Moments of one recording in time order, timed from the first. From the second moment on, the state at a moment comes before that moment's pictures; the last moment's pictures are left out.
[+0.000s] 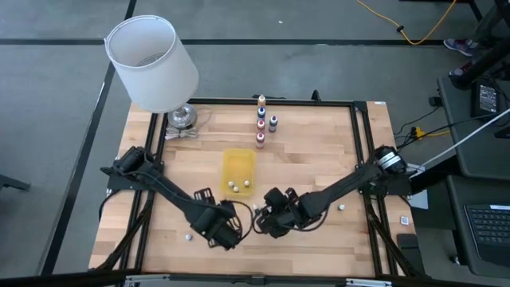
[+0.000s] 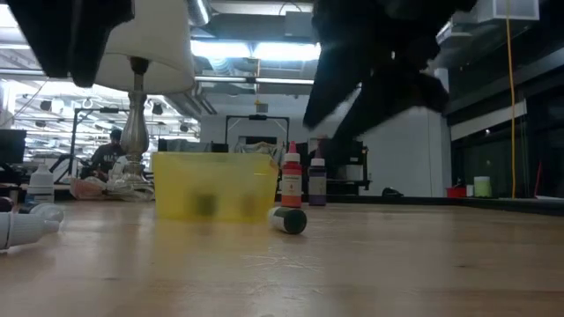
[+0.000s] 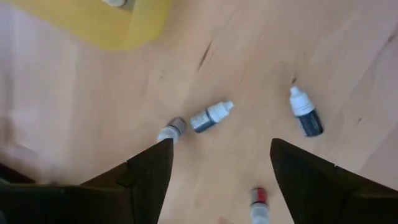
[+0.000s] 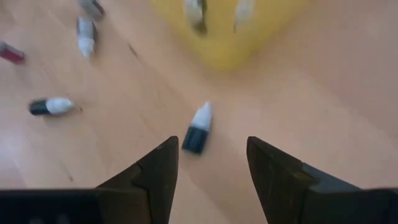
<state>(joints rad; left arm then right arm) -0.58 1.93 1.66 -1.40 -0.18 -0.96 0.48 1.94 1.37 -0.53 0.47 1.21</state>
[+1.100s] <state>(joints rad) -0.63 1.55 1.66 -1.41 -0.39 -0.82 0.42 2.24 1.81 -0.91 0.41 1.44</state>
